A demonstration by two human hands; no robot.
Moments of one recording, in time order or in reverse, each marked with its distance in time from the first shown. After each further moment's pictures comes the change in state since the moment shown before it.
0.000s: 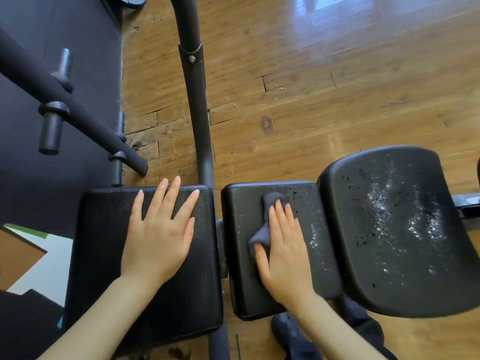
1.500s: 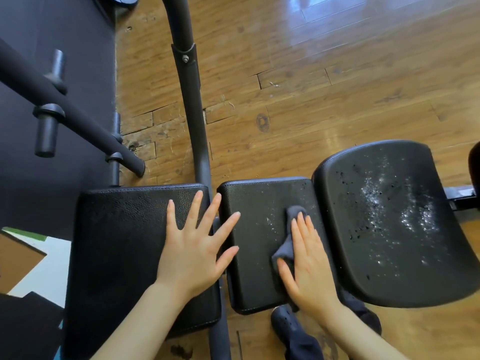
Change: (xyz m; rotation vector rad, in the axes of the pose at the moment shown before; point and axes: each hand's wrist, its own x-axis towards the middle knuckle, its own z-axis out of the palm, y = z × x) left_hand -0.007 0.049 0.004 0.007 -0.150 0.224; right_hand -0.036 0.046 -0.017 -0.010 -0.023 -0.017
